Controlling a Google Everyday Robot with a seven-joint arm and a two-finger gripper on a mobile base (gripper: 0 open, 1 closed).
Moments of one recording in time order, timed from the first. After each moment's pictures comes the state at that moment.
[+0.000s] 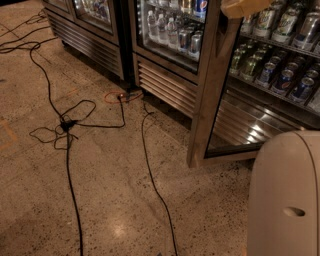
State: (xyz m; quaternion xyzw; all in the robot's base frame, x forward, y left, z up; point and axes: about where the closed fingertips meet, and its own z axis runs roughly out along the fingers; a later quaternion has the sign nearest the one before) arm 0.629 -0.149 1.081 -0.64 0.59 0.18 0.45
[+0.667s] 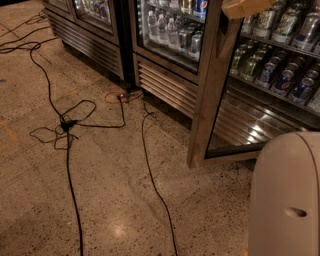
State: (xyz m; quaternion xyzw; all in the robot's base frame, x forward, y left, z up) arm 0.629 -0.155 1.078 -0.64 0.59 0.18 0.45
